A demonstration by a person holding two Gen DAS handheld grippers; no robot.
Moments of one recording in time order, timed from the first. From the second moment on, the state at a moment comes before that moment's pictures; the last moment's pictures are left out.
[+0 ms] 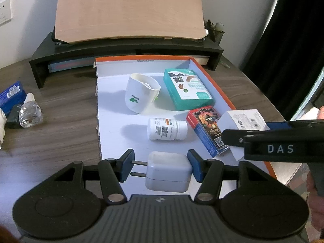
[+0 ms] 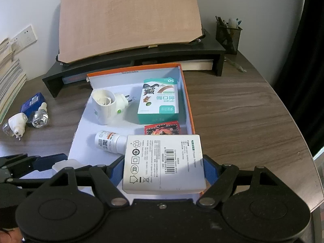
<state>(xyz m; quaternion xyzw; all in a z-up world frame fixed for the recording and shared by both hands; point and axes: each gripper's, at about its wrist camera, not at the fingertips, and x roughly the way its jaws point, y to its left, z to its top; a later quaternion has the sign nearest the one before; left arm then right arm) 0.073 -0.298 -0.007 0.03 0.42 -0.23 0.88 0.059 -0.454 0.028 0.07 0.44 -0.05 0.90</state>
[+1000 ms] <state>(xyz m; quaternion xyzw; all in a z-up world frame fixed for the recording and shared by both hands) 0.062 -0.318 -0.013 0.05 0.42 -0.27 0.86 0.063 -0.454 0.022 0.07 0.43 -0.04 0.90</state>
